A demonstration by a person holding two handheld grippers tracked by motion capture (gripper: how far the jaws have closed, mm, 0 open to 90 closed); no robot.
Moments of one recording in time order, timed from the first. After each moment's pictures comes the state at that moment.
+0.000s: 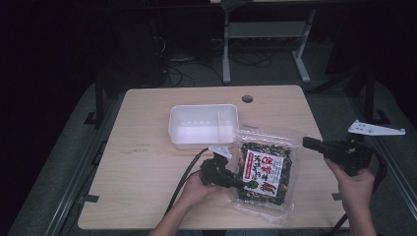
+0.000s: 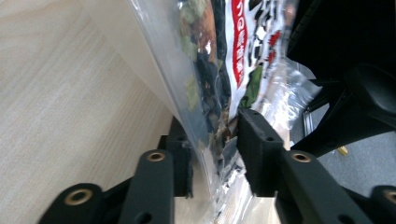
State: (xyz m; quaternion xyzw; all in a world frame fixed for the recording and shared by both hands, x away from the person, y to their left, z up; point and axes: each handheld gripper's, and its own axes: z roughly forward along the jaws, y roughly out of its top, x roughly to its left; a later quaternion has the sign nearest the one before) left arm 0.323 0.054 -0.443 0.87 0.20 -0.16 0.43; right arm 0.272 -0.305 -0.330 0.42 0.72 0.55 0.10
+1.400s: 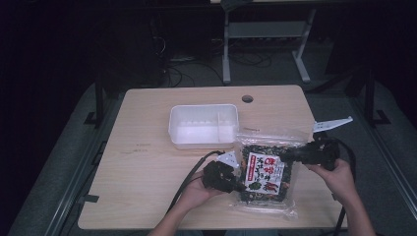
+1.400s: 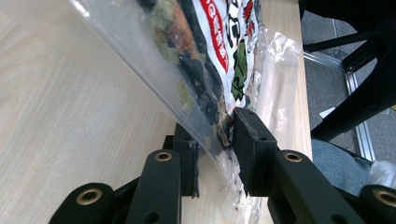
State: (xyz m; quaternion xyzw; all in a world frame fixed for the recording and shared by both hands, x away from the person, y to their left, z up) left arm 0.306 0.044 -0.431 0.91 0.13 -0.08 0.39; right arm 0.322 -0.278 -0.372 0.33 0.80 0.49 -0.07
